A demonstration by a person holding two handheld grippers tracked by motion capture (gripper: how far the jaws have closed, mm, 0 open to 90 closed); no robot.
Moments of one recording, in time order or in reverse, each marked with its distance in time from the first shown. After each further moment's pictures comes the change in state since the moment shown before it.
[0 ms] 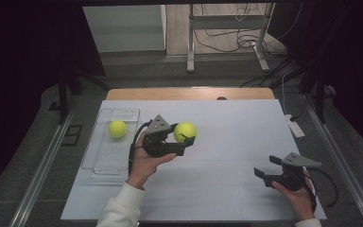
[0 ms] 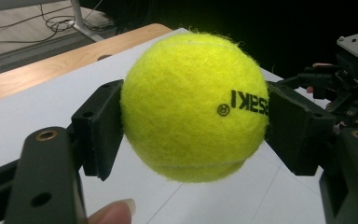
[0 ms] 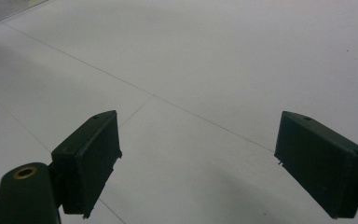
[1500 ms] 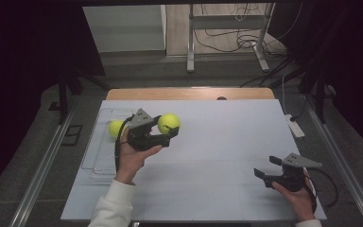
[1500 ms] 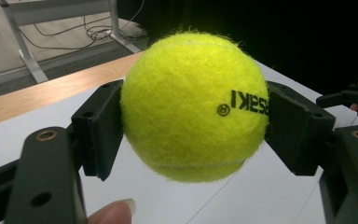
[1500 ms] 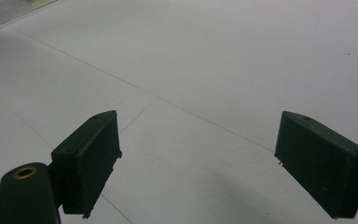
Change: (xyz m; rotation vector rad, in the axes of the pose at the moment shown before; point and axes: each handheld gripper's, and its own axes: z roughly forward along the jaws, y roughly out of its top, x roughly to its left) left arm 0.028 0.002 -0.028 -0.048 0.125 -0.028; right arm 0.002 0.000 -0.002 -0.004 -0.001 -0.004
